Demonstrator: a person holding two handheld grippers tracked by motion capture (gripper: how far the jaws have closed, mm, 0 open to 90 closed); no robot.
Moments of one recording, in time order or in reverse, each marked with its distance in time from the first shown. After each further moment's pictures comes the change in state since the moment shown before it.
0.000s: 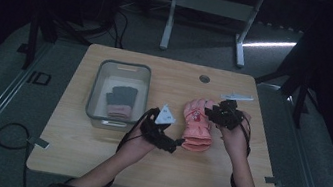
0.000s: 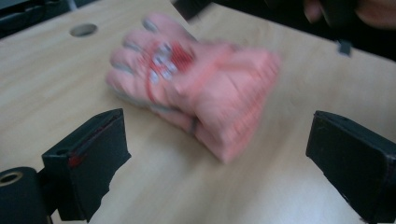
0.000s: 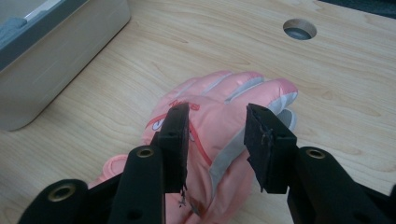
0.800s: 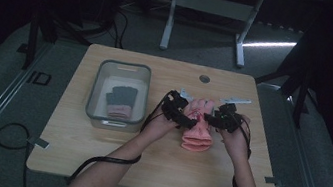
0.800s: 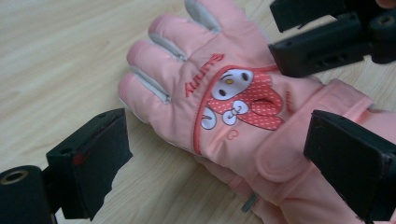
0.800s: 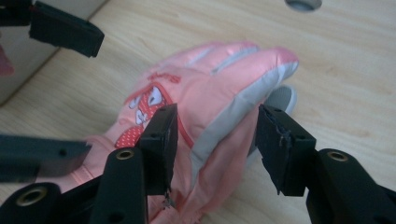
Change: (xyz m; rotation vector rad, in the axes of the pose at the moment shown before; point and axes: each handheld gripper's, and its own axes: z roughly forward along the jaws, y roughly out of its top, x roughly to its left) left arm 0.054 0.031 0.098 0.158 -0.008 -0.193; right arm -0.013 -0.017 0.017 0.070 0.005 0.004
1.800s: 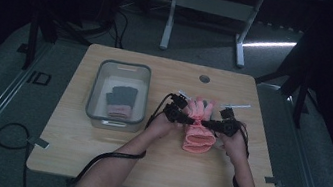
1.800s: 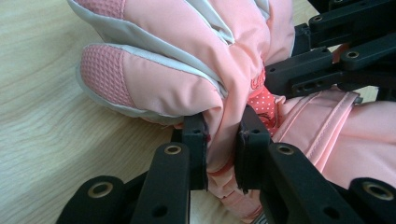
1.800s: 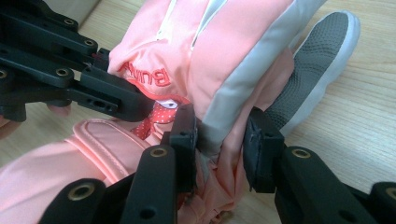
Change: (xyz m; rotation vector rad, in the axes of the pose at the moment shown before) left arm 0.018 -0.008 0.031 0.091 -0.181 -0.146; right arm -0.026 -0.025 0.035 0.078 0.236 0.135
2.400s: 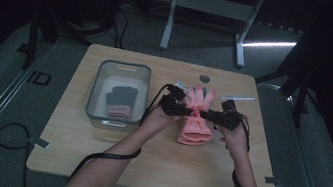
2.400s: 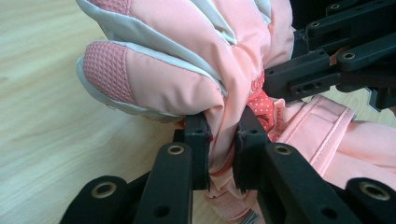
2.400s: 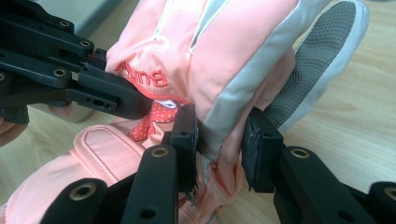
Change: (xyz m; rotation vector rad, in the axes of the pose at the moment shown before) left arm -0.024 0.016 -0.059 -0.091 0.108 0.058; right arm 0.031 0.028 -0.029 -0.100 0.036 -0.058
